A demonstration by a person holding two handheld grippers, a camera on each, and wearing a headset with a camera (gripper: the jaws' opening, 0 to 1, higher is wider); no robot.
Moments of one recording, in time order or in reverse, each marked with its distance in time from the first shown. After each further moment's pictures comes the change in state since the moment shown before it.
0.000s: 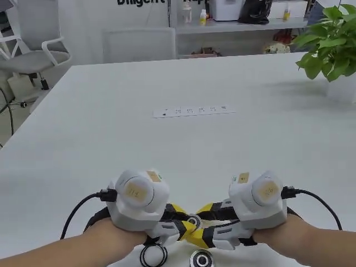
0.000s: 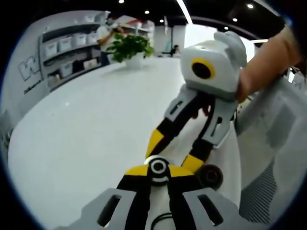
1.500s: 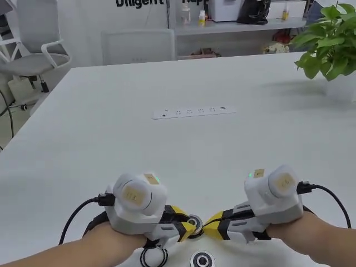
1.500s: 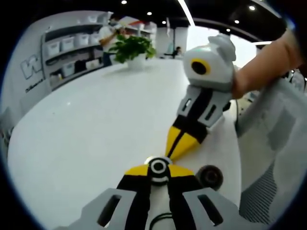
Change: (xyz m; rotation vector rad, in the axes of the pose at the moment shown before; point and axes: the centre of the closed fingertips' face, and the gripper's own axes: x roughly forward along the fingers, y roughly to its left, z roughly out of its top) left arm -0.001 -0.001 0.000 -0.014 -0.015 0.013; right arm -0.021 -0.007 -0.011 0.151 0.003 0.029
